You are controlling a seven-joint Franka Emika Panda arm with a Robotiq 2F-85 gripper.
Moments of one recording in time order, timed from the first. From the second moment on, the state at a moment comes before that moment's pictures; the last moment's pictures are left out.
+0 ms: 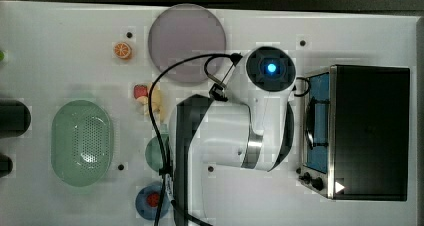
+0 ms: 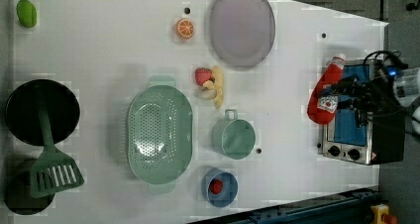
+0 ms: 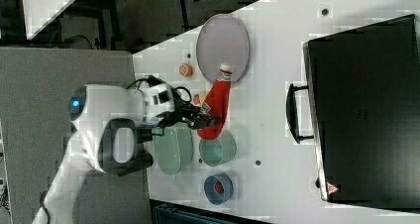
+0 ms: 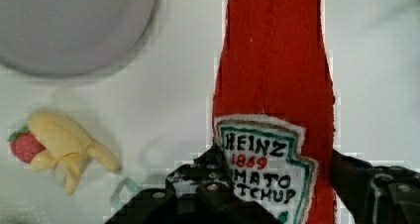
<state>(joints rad) -0.20 0.08 0.10 -2.12 0.05 0.49 -0.37</state>
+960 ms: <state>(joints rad) -0.17 0.27 0.08 -2.32 0.02 0.78 -0.38</state>
